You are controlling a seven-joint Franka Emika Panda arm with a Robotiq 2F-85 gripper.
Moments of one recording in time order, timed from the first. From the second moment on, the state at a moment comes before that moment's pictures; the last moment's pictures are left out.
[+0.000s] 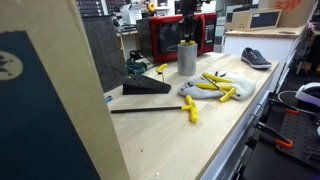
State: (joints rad) arm 0.02 0.14 -0.02 -1.91 -0.03 2.04 -0.07
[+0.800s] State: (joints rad) arm 0.00 -0.06 -0.02 -1.91 0.07 2.06 -0.14
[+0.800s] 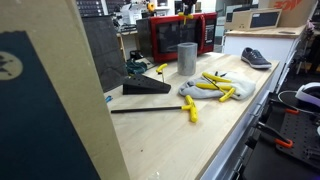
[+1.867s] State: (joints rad) arm 0.05 -0.04 0.04 -1.91 0.34 2.02 -0.03
